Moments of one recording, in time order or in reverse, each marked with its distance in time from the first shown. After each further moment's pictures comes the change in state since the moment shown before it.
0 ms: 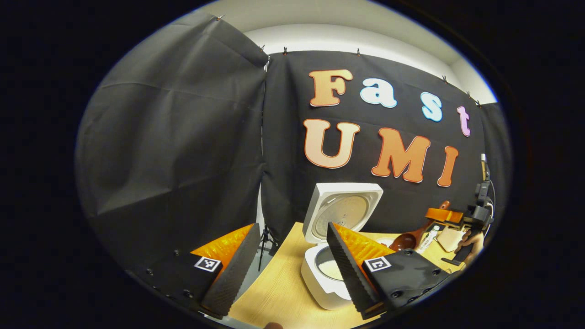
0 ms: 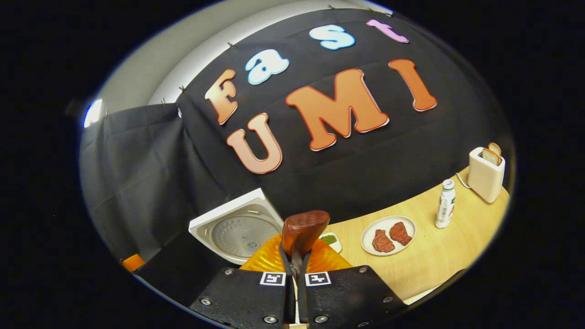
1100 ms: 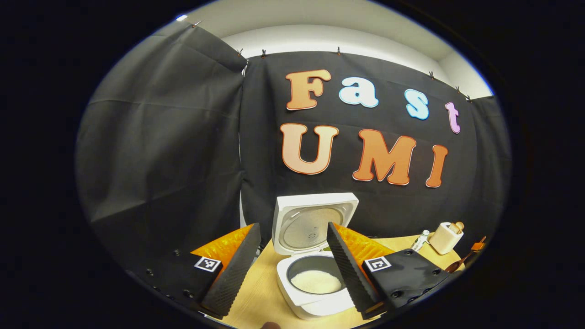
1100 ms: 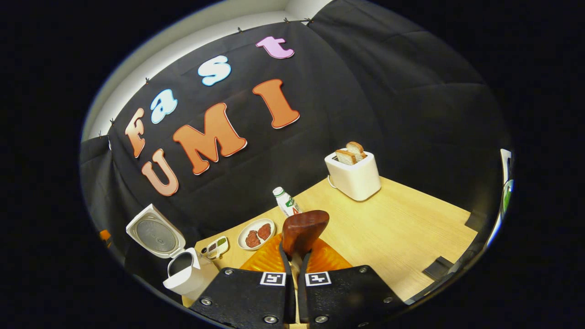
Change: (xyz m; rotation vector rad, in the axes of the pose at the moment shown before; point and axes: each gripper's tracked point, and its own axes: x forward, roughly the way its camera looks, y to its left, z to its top) left arm 0.026 -0.086 0.028 0.020 -0.033 -0.073; right arm -0.208 -0.307 -0.004 0.102 -0.077 -0.473
